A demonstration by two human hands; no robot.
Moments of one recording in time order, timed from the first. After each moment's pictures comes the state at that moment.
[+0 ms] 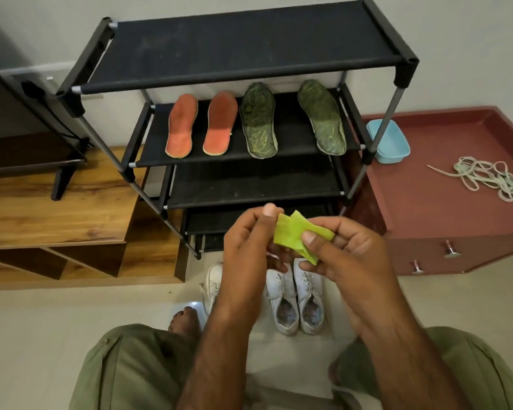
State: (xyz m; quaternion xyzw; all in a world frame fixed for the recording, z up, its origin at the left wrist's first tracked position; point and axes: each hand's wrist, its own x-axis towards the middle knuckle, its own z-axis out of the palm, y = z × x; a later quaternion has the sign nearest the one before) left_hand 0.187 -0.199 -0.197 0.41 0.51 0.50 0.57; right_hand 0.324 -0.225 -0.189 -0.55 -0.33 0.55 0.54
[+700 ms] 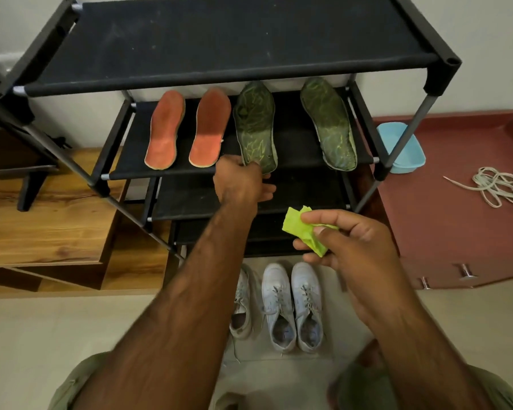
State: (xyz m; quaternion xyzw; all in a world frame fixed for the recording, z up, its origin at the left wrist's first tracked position) left_hand 0.202 0.011 -0.241 0.33 0.68 0.45 0.49; right_hand 0.345 -0.138 -0.215 -0.59 -0.33 0.55 0.49
